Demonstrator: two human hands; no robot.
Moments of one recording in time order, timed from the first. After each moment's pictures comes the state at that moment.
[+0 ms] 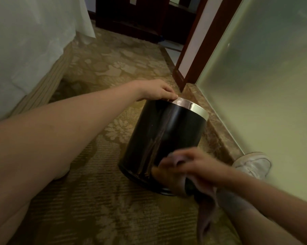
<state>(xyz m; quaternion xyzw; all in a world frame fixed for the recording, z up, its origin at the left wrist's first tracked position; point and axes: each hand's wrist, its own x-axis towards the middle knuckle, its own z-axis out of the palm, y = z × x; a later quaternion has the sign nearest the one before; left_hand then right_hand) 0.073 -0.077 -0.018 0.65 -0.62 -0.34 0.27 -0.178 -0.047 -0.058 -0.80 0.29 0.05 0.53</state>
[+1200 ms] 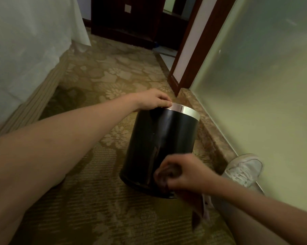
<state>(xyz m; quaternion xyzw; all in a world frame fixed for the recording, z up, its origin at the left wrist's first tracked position) 0.061 -0.074 -0.025 0.64 -0.62 -0.33 0.32 -0.180 -0.048 -0.074 -0.95 0.20 0.00 0.22</state>
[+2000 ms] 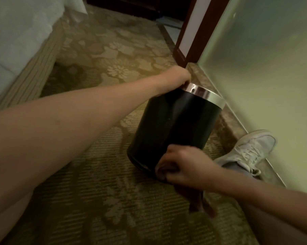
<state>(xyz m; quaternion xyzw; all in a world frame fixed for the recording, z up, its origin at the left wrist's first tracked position) 0.019 -0.084 -0.037 0.63 -0.61 -0.31 0.38 -0.177 -0.010 -0.090 -0.97 0.16 0.09 0.13</state>
